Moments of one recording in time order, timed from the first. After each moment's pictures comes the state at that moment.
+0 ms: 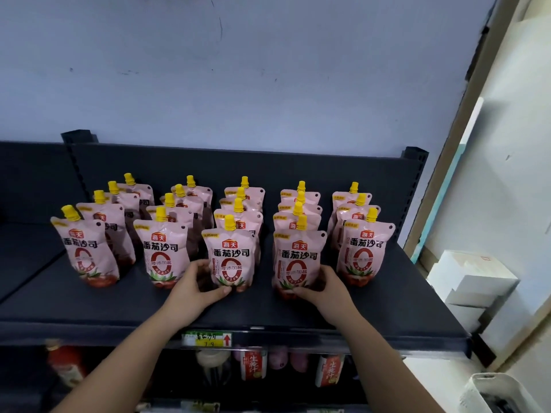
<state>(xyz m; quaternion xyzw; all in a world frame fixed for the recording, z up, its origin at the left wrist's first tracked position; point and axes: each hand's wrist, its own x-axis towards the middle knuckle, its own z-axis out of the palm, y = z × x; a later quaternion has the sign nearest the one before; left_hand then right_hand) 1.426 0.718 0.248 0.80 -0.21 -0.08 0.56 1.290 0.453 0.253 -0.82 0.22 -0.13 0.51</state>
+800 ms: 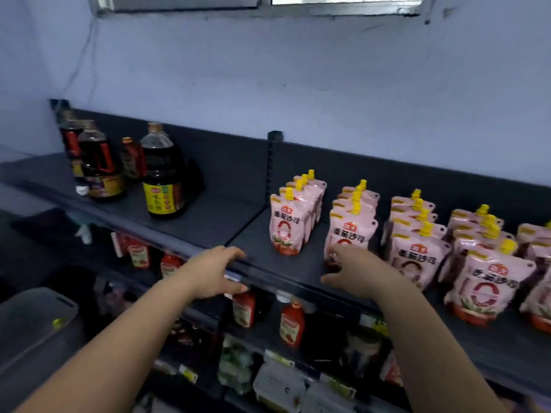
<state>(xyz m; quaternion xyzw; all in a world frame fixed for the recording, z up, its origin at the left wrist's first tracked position) 1.411 1.044 0.311 0.96 -0.19 -0.03 0.19 1.354 0.752 0.373 -0.99 0.01 0.07 0.10</state>
